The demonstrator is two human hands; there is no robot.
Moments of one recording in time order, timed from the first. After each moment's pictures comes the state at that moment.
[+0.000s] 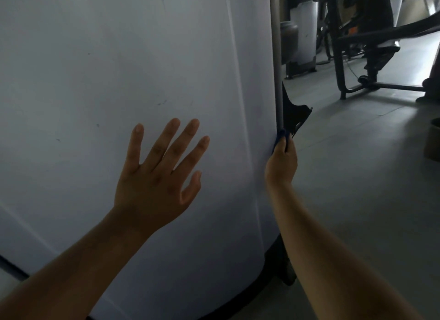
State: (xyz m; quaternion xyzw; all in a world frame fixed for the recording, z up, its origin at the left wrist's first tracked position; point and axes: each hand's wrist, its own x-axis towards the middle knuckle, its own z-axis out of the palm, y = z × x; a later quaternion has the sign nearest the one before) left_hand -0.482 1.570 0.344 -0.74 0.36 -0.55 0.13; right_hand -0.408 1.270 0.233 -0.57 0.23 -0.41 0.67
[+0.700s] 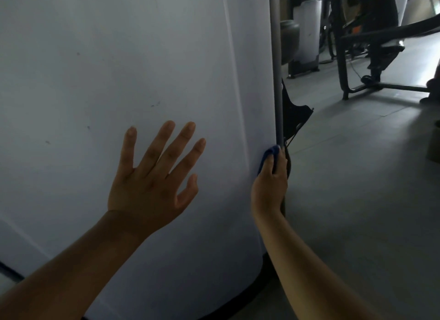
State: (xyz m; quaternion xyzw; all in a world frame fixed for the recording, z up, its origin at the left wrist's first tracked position) left_hand -0.479 1.569 0.341 -0.74 0.35 -0.57 0.14; right_hand -0.441 1.323 0.218 -0.55 0.20 -0.44 0.68
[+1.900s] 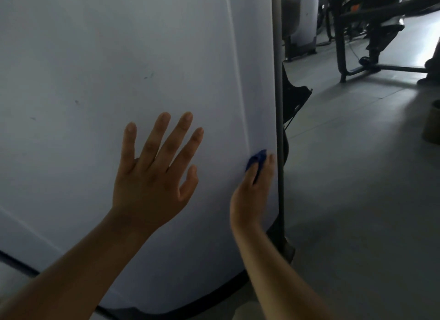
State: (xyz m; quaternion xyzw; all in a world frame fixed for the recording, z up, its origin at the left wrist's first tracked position) left_hand -0.485 1.572 0.313 -0.77 0.34 -0.53 0.12; right_hand -0.483 1.396 0.190 -0.58 0.22 -0.40 0.67
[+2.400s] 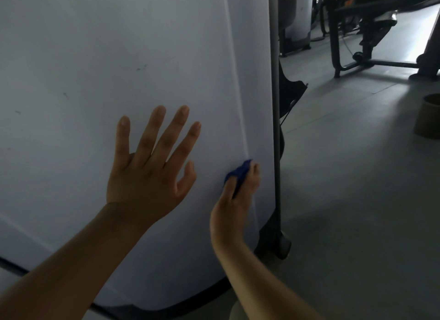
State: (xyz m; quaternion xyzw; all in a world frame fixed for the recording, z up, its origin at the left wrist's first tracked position) left_hand -0.479 1.573 0.309 -0.76 0.33 -0.54 0.14; right_hand -0.509 1.448 0.179 -0.58 0.20 -0.40 0.68
